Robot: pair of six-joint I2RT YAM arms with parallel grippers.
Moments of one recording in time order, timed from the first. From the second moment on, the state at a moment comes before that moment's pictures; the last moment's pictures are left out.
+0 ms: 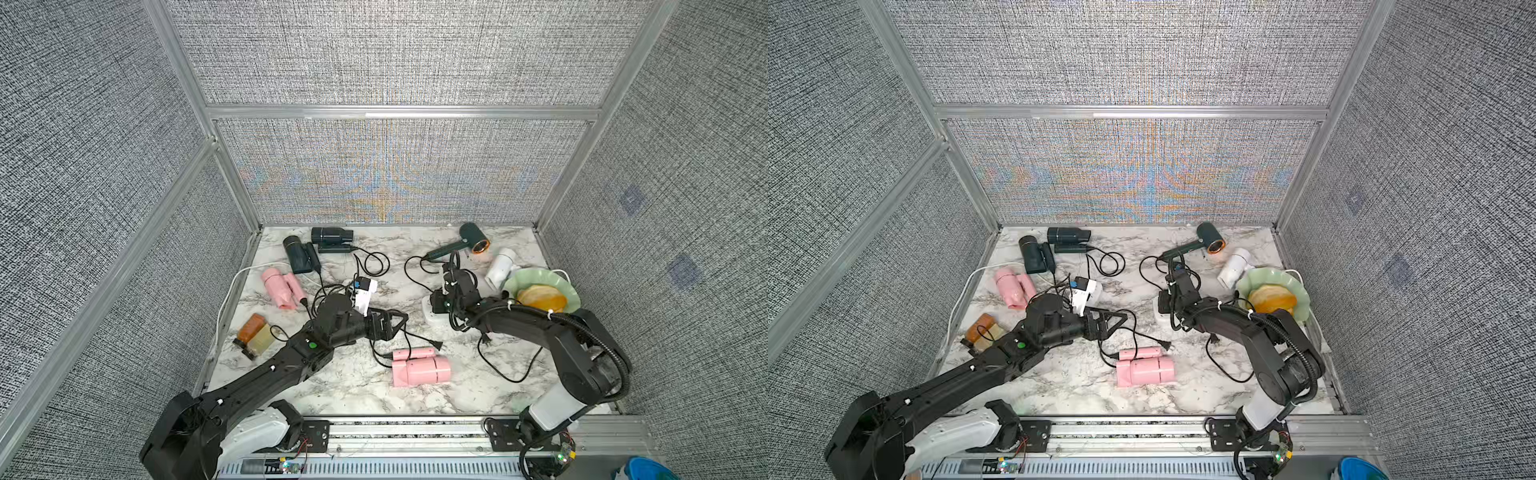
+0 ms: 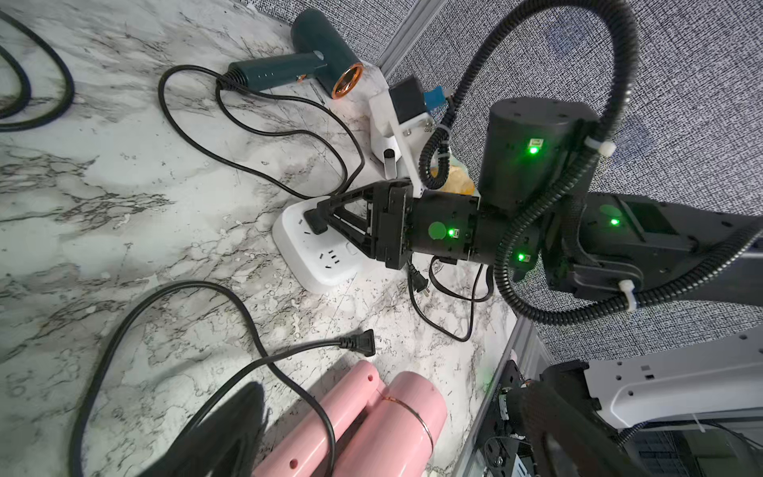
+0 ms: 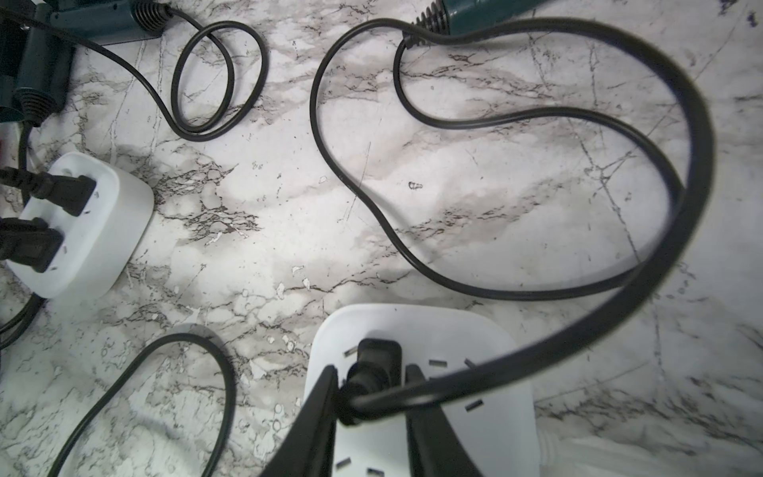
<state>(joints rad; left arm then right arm) -0.71 1.08 0.56 0.16 0.40 -0.65 0.53 1.64 0.86 0.02 0.07 0.42</state>
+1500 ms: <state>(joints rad) -0.71 1.07 0.52 0.16 0.37 -0.68 0.63 1.87 1.15 -0.15 0.18 0.63</state>
